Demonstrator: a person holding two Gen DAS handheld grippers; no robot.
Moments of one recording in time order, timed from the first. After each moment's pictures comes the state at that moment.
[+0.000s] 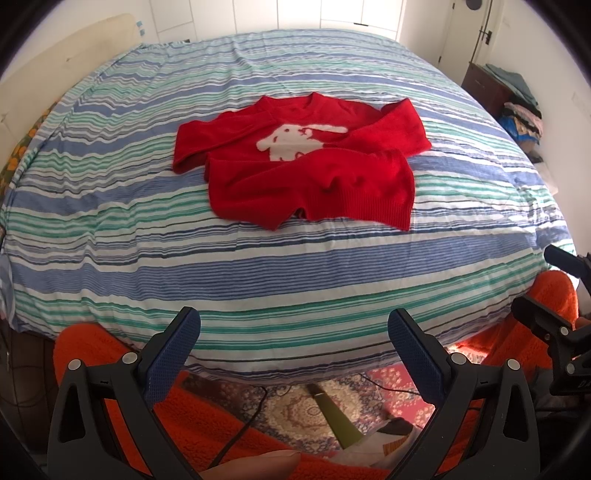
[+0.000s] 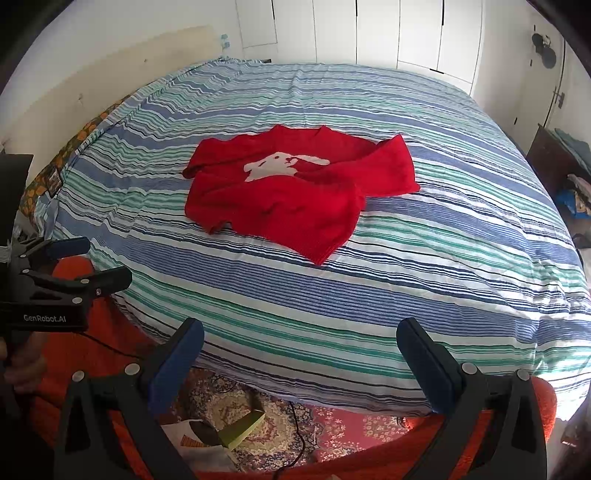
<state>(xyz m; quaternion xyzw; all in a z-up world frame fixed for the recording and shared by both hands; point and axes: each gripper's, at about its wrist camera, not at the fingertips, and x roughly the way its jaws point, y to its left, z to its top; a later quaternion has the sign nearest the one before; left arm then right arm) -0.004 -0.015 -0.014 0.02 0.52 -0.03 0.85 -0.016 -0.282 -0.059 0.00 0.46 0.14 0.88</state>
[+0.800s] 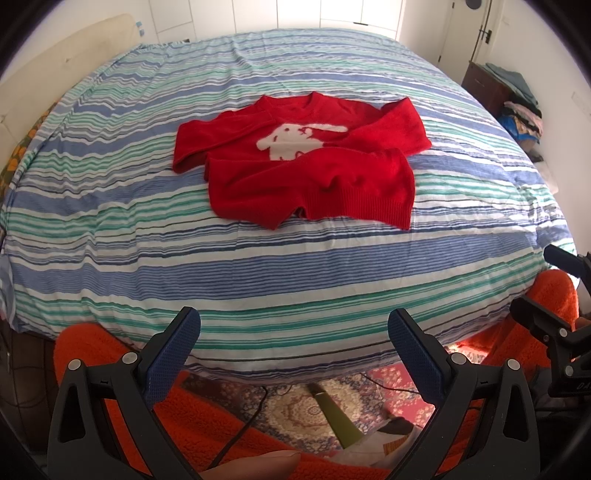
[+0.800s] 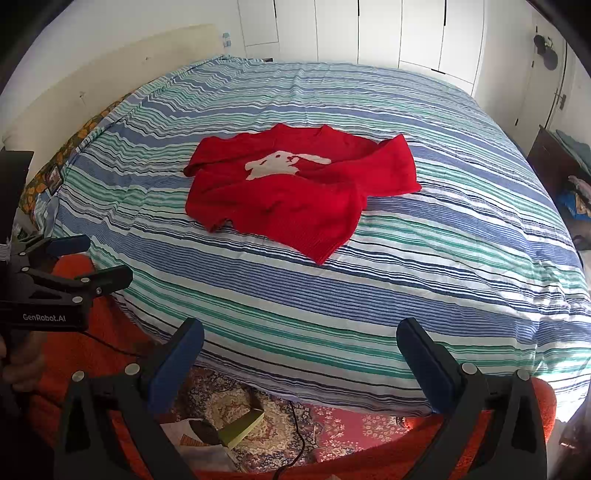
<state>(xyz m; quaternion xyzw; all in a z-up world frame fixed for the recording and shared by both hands) -0.005 -0.016 -0.014 0.02 0.52 -0.03 0.85 -0.017 -0.281 -0.059 0.00 0.46 0.14 0.87</state>
